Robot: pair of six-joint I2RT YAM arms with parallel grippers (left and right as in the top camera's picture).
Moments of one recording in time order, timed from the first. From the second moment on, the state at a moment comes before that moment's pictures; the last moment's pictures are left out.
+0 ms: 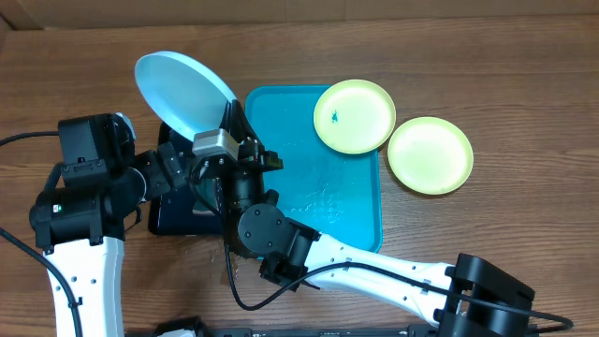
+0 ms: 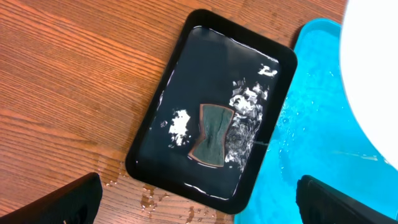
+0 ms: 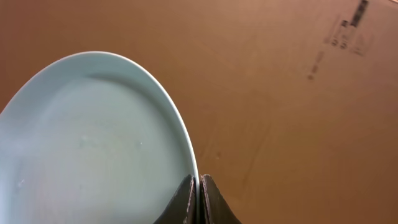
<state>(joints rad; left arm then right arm) 0.17 1.16 1.27 -1.13 0.00 -0.25 1.20 1.81 1.29 0.92 1.07 -0.67</state>
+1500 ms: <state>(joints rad) 0.17 1.16 1.27 -1.13 0.00 -0.25 1.19 1.81 1.29 0.82 1.14 -0.58</state>
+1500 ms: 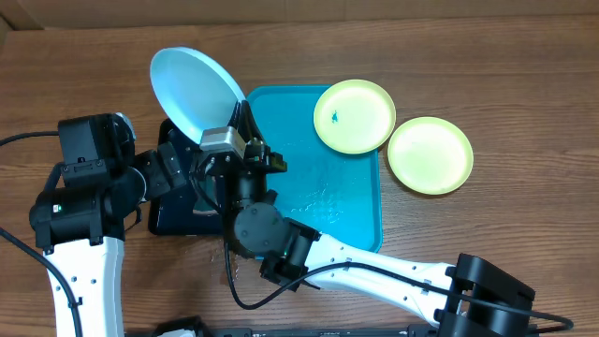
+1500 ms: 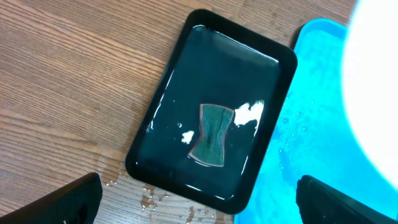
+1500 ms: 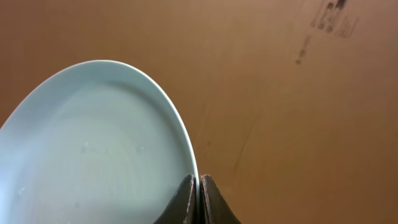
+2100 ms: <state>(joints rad) 0.17 1.16 1.27 -1.13 0.00 -0.25 0.99 1.80 1.30 -0.03 0.74 0.46</state>
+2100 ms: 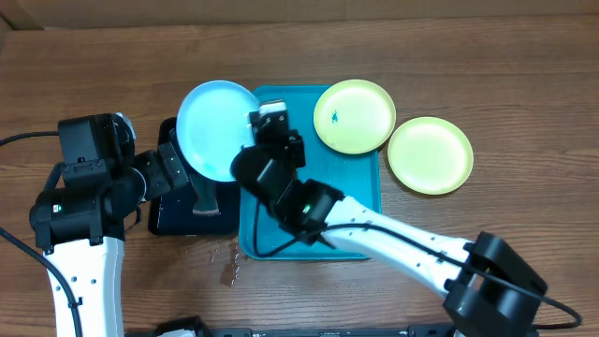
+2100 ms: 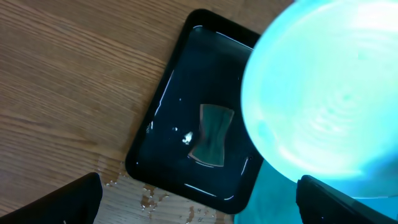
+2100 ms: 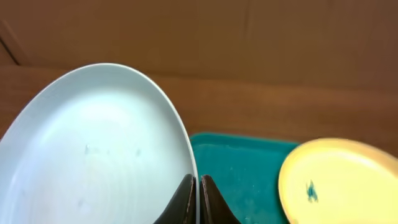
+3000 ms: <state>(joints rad) 0.17 1.16 1.27 -1.13 0.00 -0.25 -0.11 1.53 1.22 -0.86 0.05 0.86</state>
